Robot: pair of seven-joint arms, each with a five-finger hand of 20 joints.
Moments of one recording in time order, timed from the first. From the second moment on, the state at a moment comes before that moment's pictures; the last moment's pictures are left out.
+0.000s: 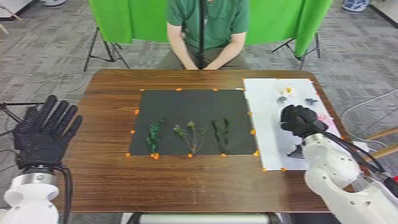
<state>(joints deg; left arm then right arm) 127.5 -57.6 -102.1 -124.6 6.0 15.8 21.6 -92.0 -46.9 69.6 -100.9 -131.9 2.6 25.3</state>
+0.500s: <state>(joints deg) 129.1 -57.6 -102.9 -124.7 6.1 15.9 21.2 -81.5 -51.5 52.9 -110.8 -135.1 0.8 18.2</state>
